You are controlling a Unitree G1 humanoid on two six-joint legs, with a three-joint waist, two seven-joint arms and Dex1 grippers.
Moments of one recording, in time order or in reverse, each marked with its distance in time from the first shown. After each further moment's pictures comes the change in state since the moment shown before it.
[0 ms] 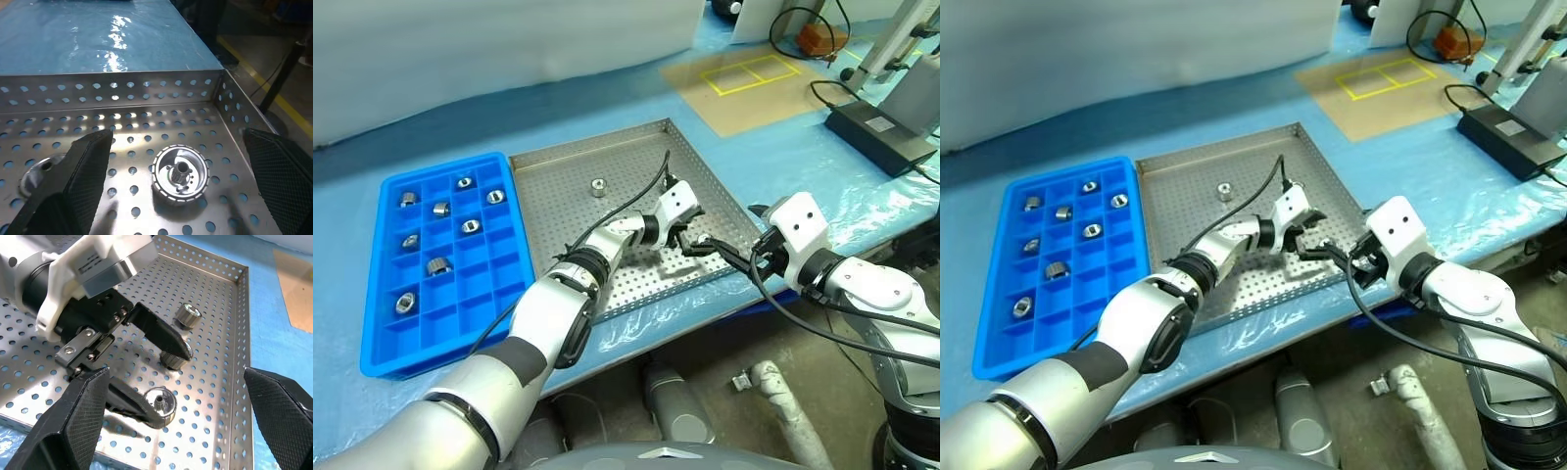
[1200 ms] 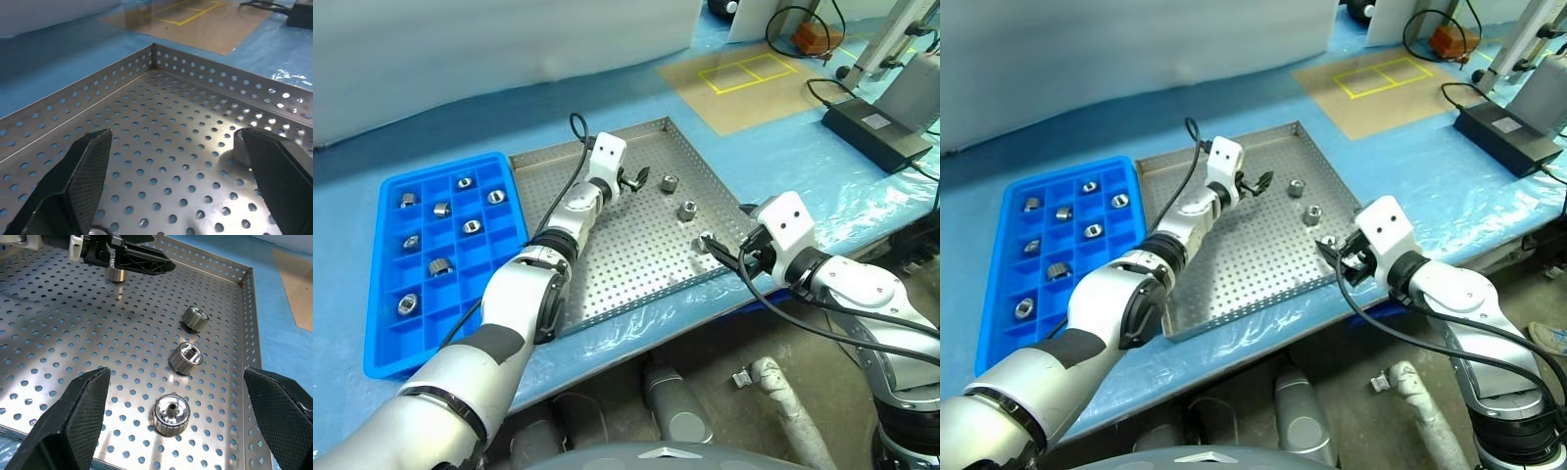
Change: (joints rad) left arm -0.054 0.165 0.190 0.026 -0.043 0.055 0.685; right arm -0.028 0.014 0.065 0.025 0.010 -0.025 -0.056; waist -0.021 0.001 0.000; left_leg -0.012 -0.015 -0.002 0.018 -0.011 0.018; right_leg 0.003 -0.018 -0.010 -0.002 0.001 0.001
